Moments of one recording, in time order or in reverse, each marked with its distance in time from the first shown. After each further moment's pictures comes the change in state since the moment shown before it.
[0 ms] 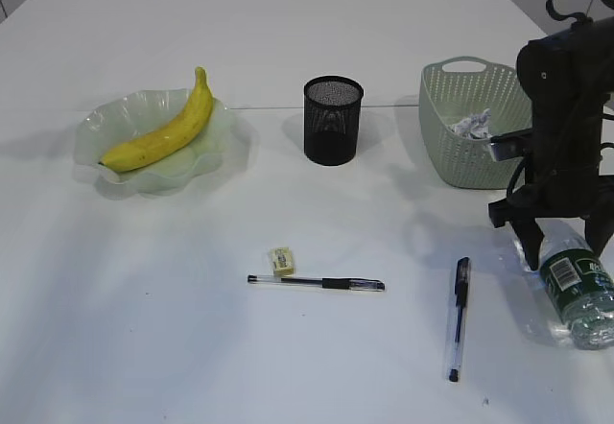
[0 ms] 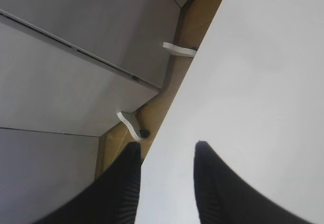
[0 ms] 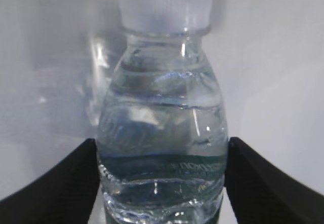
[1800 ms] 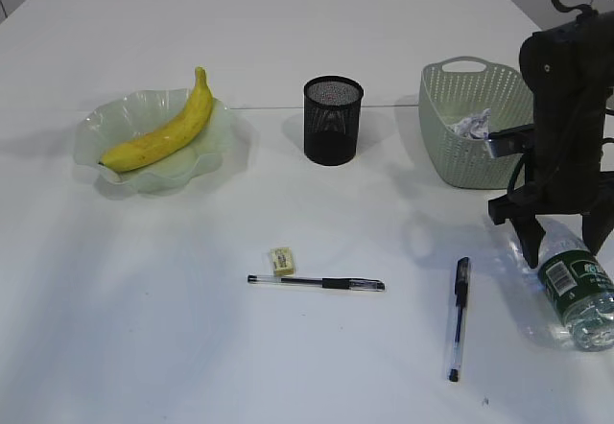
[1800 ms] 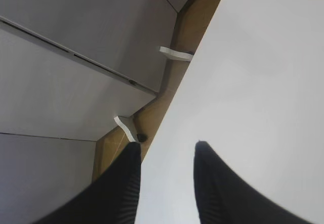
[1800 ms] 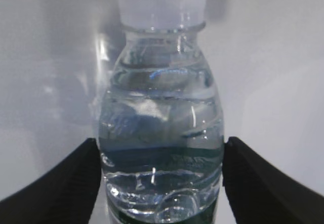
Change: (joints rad) left arm 0.000 0.000 0.000 -0.002 -0.019 0.000; right arm 0.000 -0.019 0.000 0.018 0.016 -0.046
